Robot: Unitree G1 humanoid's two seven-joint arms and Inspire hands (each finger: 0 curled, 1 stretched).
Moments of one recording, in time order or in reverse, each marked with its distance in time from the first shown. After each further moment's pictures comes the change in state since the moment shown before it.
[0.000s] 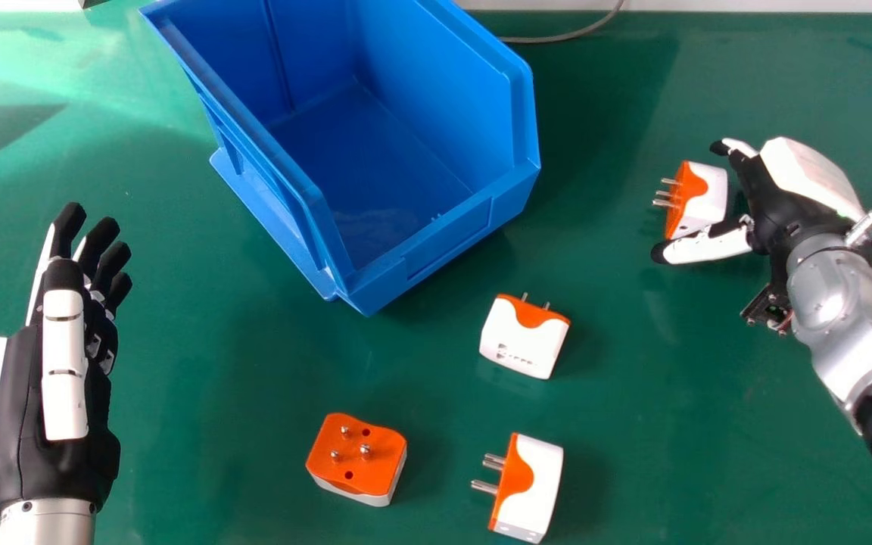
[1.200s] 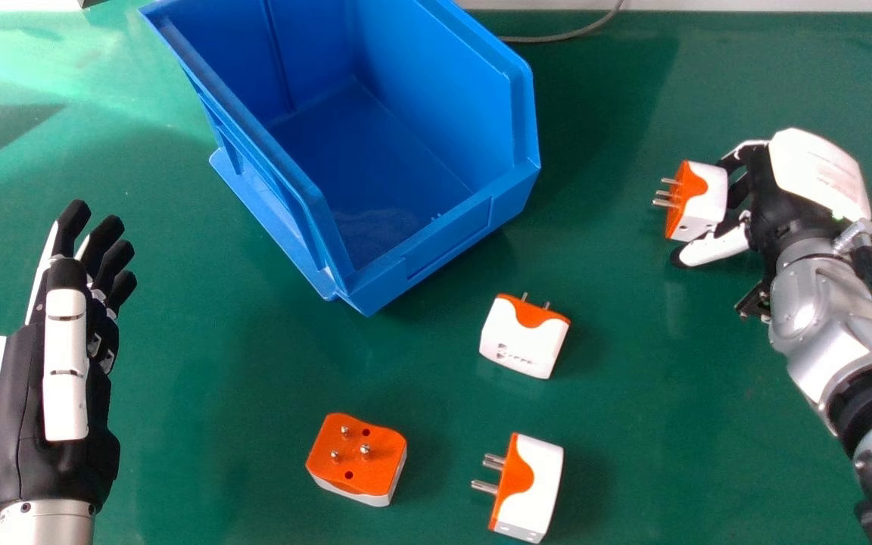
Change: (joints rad) left arm 0.009 0.000 -0.004 -0.022 0.001 0.011 -0.001; right arm -0.038 0.056 0.021 0.113 0.001 0.007 -0.258
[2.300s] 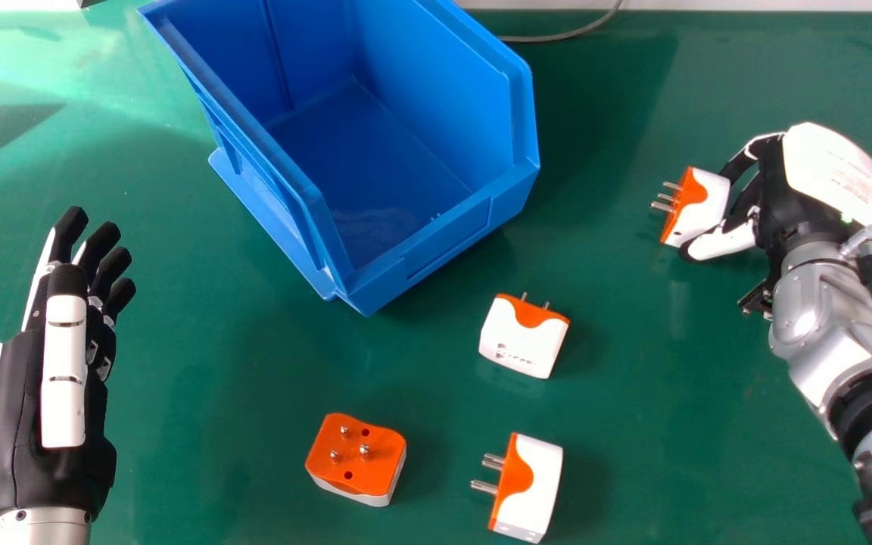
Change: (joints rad) left arm 0.026 0.000 0.000 -0.030 0.000 0.019 0.005; right arm 0.000 0.003 -0.018 0.032 0.014 -0.026 -0.046
